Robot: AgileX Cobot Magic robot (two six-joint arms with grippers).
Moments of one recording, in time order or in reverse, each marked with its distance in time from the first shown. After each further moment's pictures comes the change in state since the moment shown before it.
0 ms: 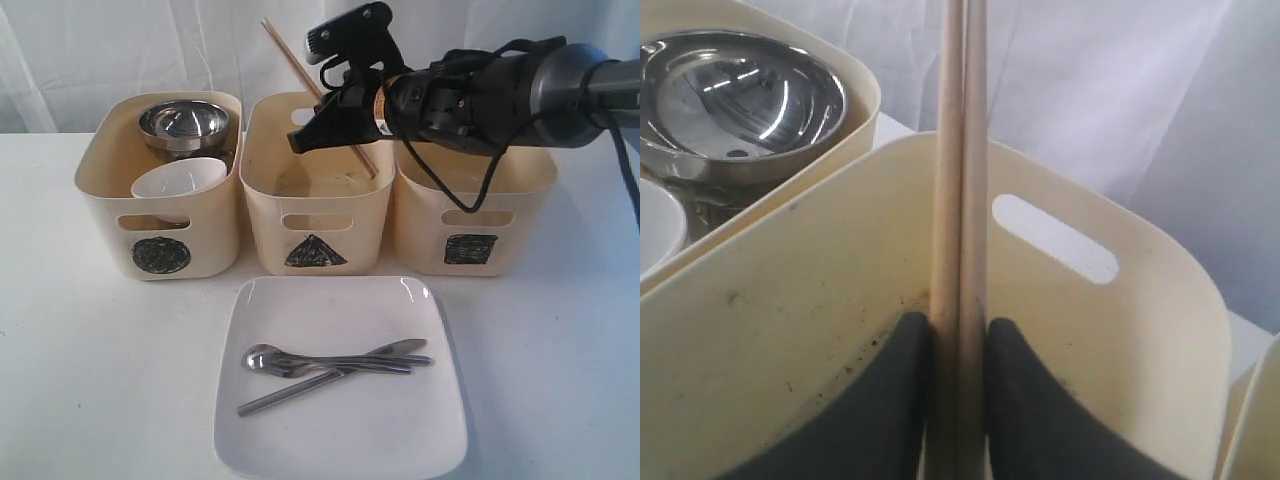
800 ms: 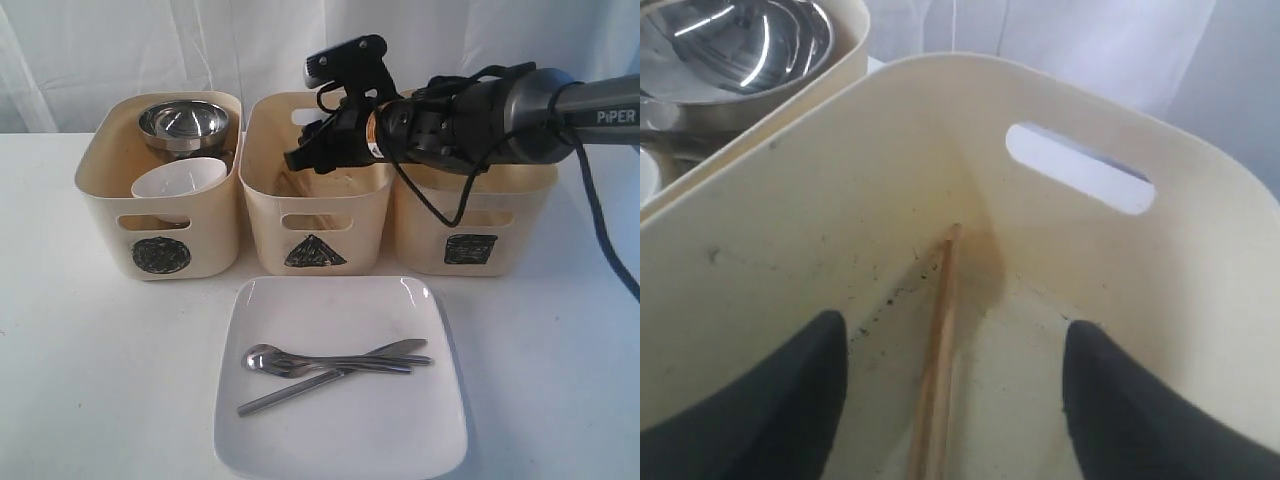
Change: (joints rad) left arm 0.000 0.000 0.000 0.000 0.000 0.000; right arm 0.000 0.062 -0.004 0.020 0.010 0.076
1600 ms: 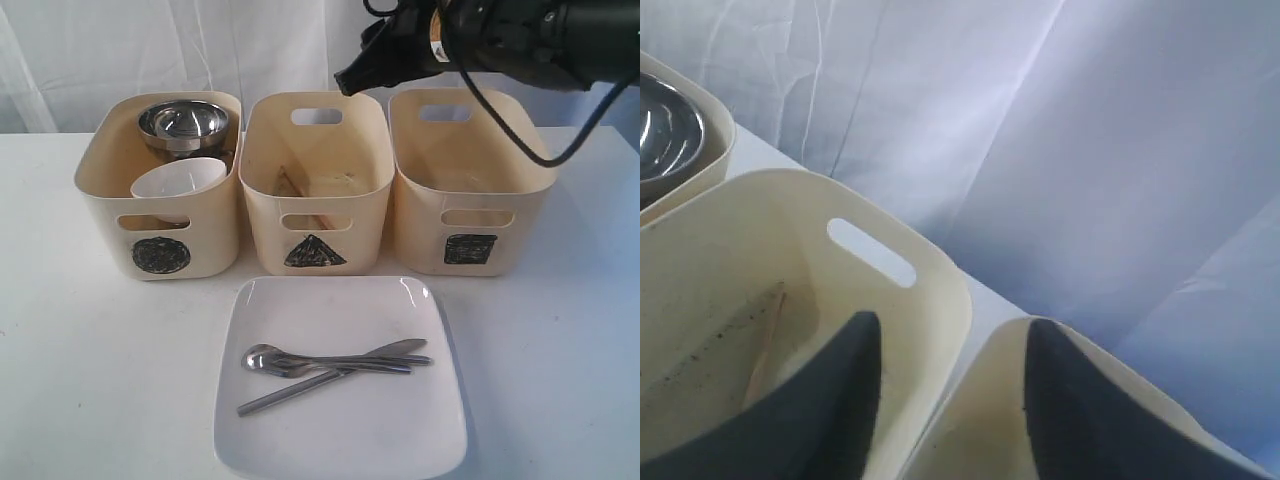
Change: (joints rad) left arm 0.000 0.000 0.000 0.000 0.000 0.000; right arm 0.000 -0.315 0.045 -0.002 0.249 -0.248
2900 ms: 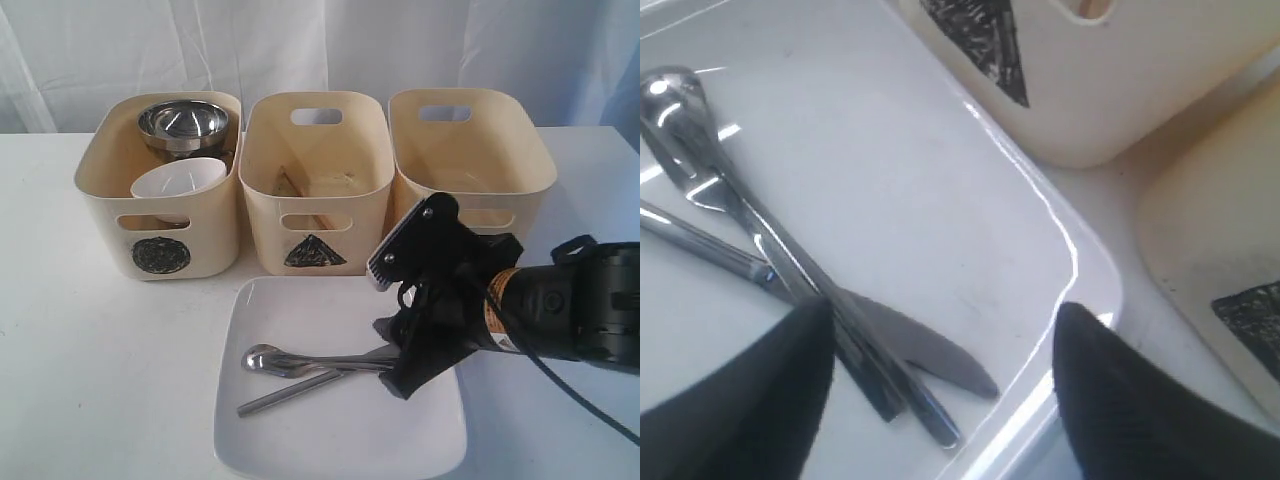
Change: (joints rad) left arm 0.000 0.000 0.000 0.000 0.000 0.000; right arm 0.109 -0.219 0.747 0.022 -0.219 -0.027
